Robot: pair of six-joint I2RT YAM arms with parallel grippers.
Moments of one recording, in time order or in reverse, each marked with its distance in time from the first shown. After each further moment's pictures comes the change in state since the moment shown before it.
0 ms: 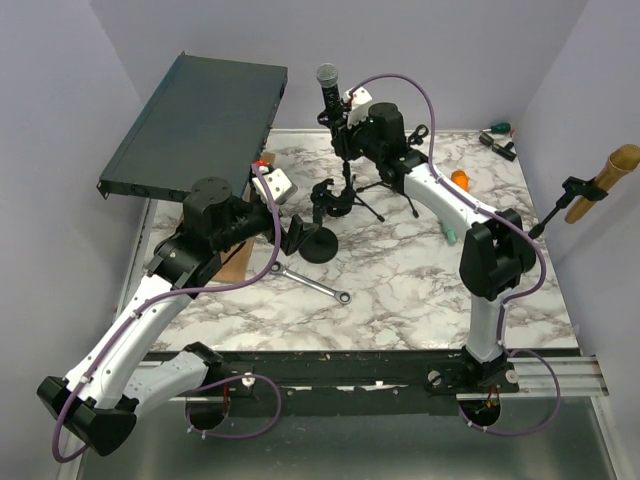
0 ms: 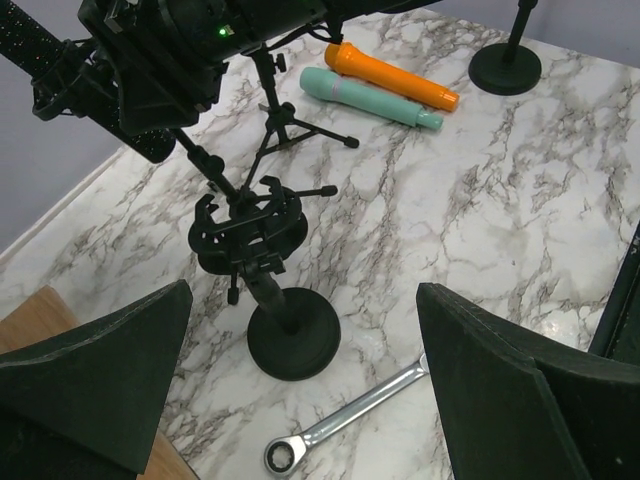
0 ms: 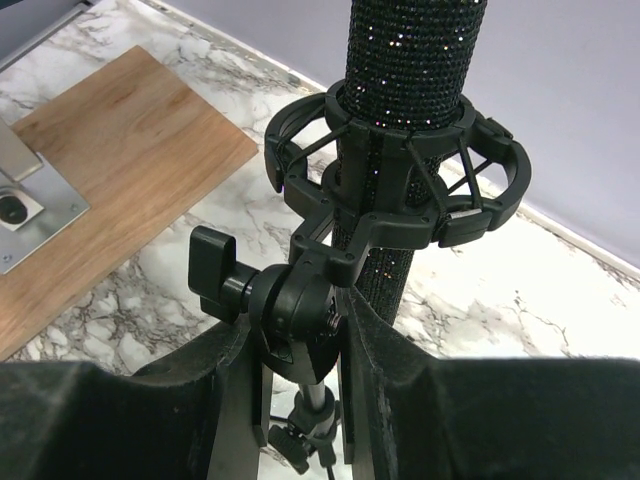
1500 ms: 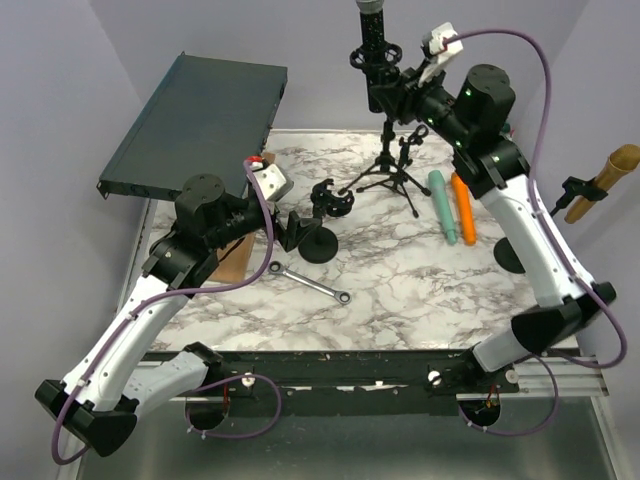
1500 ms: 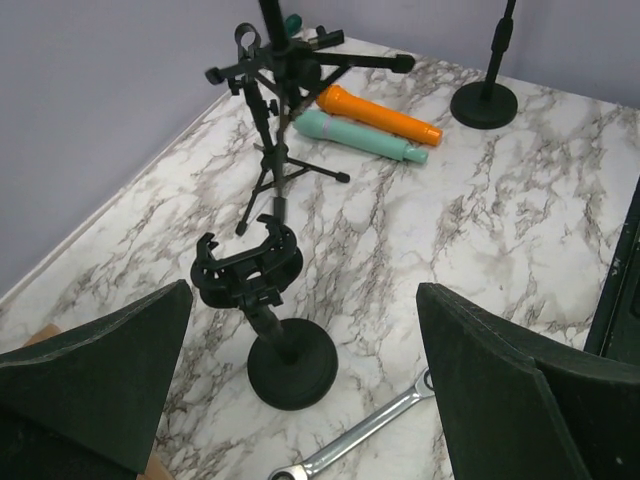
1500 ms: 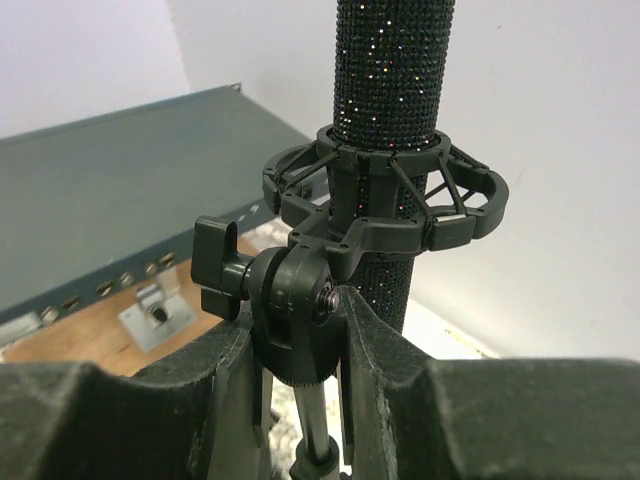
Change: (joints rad) left arm 0.007 -0.003 0.031 0.032 0.042 -0.014; right arm -0.059 -0.388 0.163 -0.188 -0.126 0.038
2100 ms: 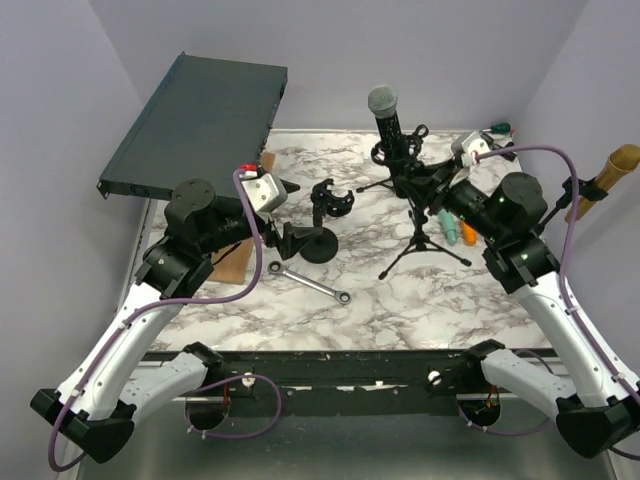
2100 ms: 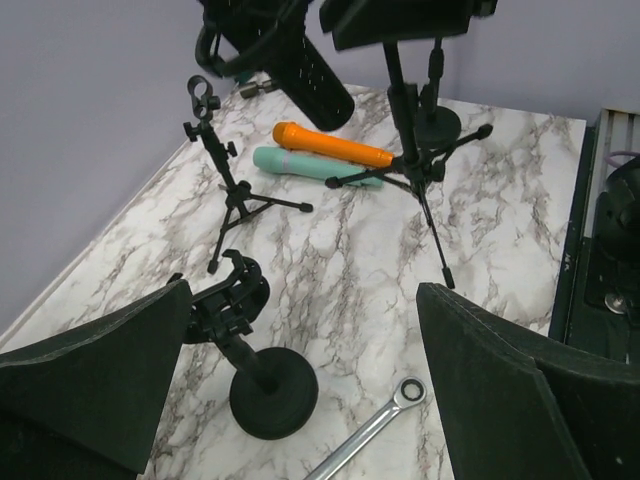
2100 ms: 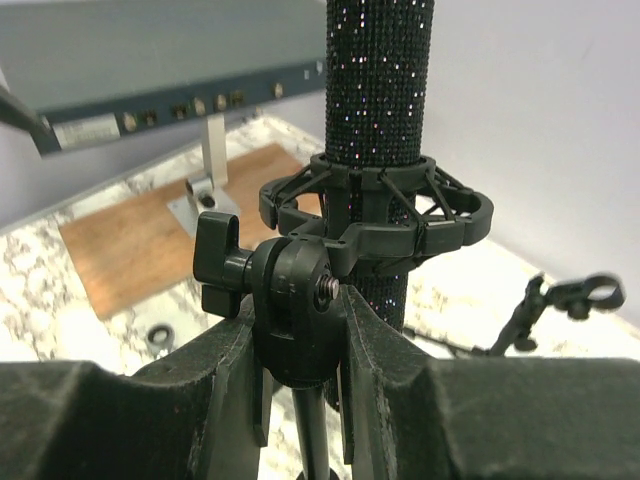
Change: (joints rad) left arm 0.000 -0.043 -0.001 0.033 0.127 0.006; right arm -0.037 -0.612 -0.779 0.152 -0.125 -0.010
